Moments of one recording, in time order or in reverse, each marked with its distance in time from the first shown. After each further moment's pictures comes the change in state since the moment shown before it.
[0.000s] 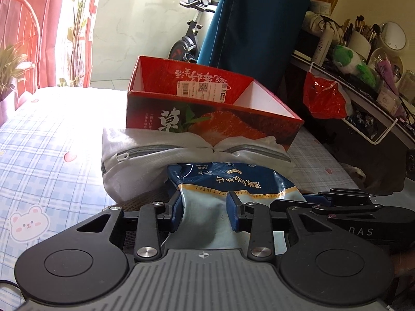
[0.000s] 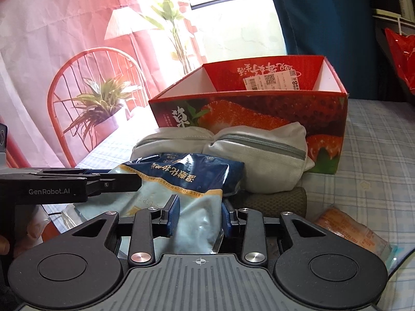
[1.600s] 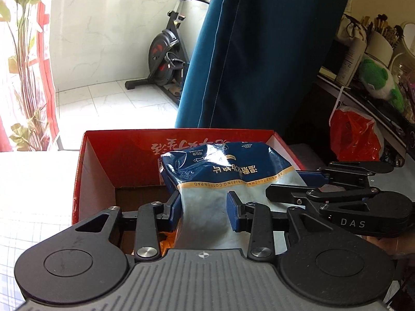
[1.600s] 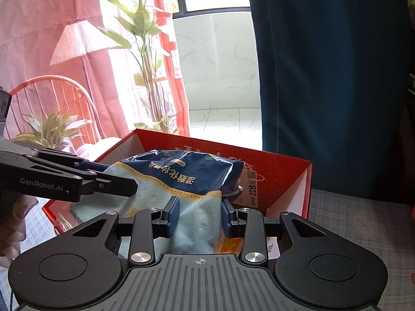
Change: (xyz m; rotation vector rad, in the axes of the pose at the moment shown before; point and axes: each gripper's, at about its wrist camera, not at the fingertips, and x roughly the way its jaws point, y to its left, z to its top) left arm 0.167 0.009 0.187 0.076 0.102 -0.046; right arm 0.112 -0.107 0.196 -0.135 0.003 -0.095
